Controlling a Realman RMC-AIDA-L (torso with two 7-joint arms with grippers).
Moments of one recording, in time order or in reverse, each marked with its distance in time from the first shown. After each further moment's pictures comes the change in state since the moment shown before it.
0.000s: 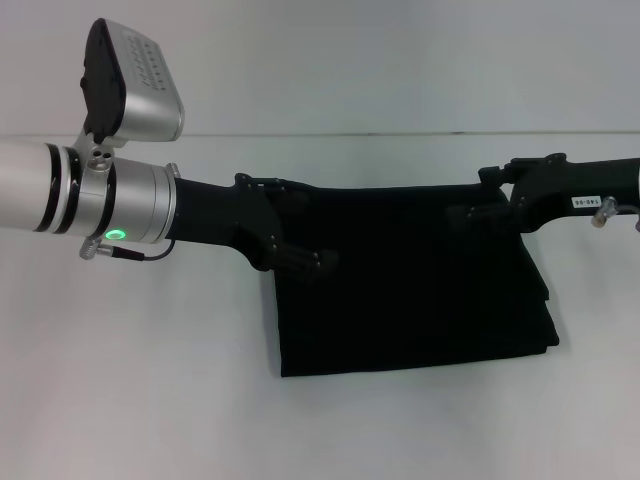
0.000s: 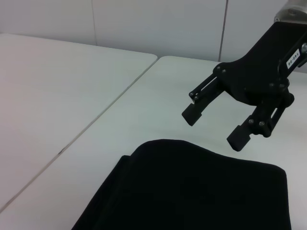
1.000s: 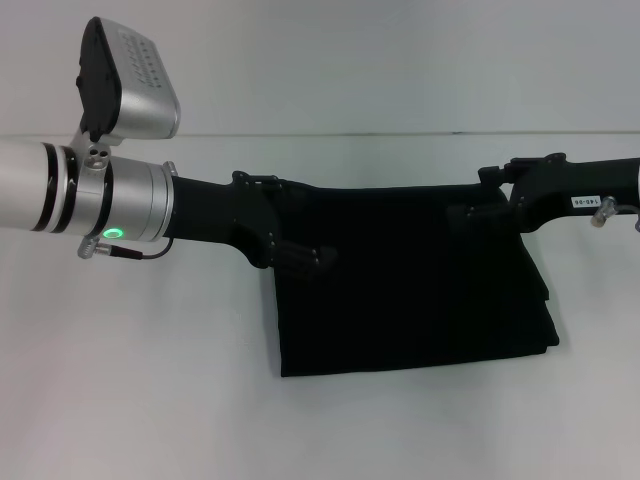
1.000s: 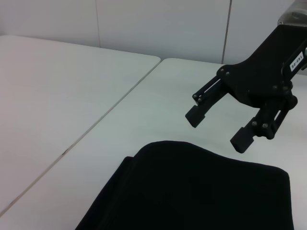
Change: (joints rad) left arm 0.001 0.000 -0.011 0.000 -0.001 0.000 0.000; right arm 0.001 0.000 0.000 0.000 0.000 0.000 0.000
